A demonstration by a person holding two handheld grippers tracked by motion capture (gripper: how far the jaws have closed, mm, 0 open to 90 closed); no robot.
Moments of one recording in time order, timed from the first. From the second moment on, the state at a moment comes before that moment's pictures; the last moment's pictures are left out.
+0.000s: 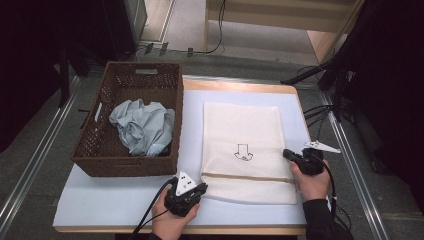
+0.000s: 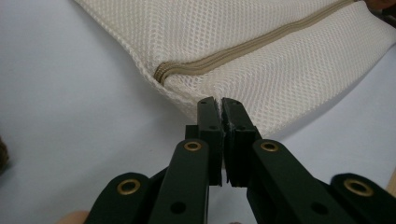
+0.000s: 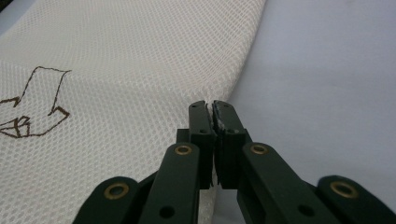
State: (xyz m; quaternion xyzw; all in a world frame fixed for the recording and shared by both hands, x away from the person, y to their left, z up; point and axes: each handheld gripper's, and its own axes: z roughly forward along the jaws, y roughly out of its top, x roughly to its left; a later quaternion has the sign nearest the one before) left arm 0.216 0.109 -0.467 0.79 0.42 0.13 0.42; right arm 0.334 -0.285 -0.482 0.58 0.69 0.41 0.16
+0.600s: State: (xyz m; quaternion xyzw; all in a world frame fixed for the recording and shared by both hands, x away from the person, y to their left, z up) left arm 0.211 0.133 -0.465 0.78 0.45 0.14 0.41; right arm 0.339 -0.260 -0.480 0.56 0.70 0.42 0.14
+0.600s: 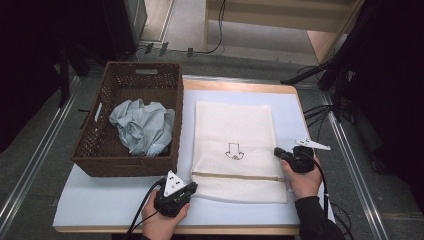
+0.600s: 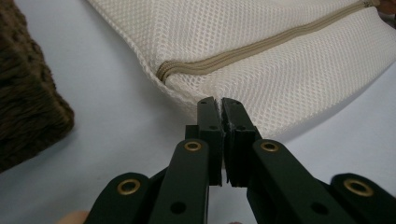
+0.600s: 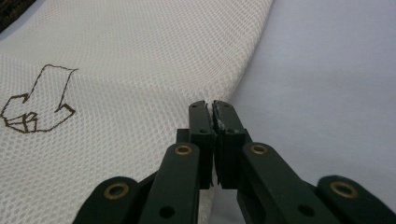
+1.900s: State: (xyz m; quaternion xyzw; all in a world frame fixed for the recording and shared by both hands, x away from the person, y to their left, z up) left arm 0.204 0.169 -0.470 0.78 0.47 0.15 0.39; right arm 0.337 -0.220 -0.484 0.53 0.72 0.43 0.14
